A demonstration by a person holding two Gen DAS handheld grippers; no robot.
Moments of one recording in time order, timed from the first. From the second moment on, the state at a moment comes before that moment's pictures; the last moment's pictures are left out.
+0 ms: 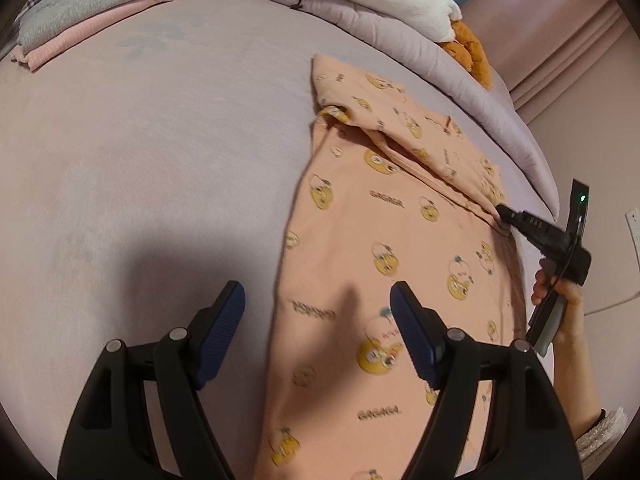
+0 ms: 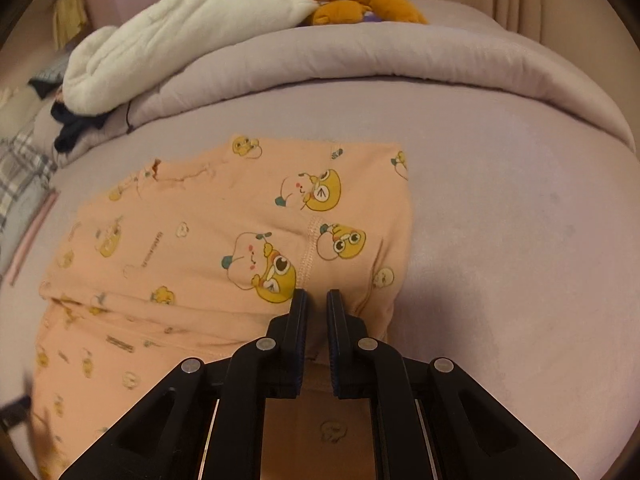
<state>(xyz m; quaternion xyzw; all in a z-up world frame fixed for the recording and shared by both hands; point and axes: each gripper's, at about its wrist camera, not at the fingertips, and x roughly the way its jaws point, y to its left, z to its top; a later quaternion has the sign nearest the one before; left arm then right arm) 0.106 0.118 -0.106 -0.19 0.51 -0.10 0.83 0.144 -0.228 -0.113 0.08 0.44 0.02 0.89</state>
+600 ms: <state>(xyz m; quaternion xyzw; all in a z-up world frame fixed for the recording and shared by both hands) 0.055 0.066 -0.095 -0.12 0.50 -0.14 0.85 0.028 -0.192 -0.104 0.08 0.45 0.10 0.88</state>
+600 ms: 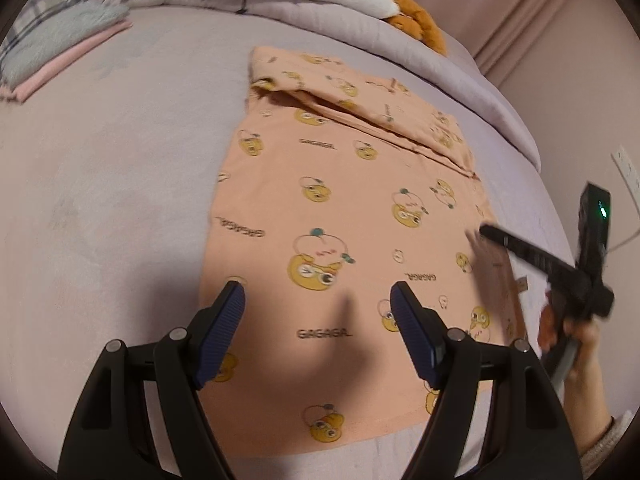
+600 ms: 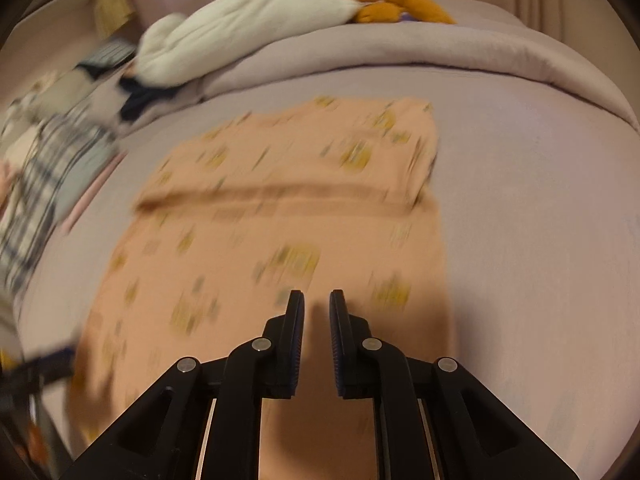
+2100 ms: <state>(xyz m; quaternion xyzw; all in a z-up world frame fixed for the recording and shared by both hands) 0.020 0.132 -0.127 -0.29 0.52 -0.23 0.77 -0.101 -0.278 -0.145 0.35 0.47 0.16 0.80</state>
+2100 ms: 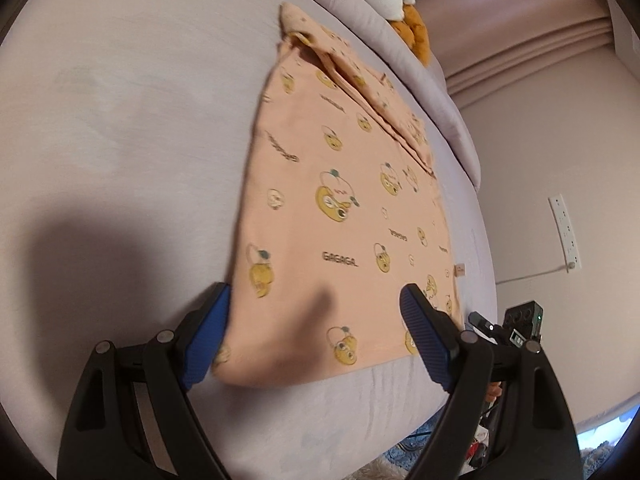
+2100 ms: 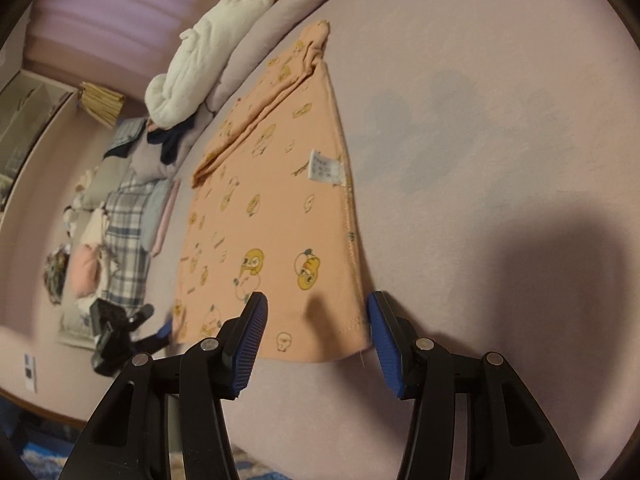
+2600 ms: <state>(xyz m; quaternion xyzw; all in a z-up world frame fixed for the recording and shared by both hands) 0.066 0.131 -0.139 -0.36 0.51 -0.28 0.73 -0.047 -0.266 -0.153 0.38 0.45 0.22 0.78</state>
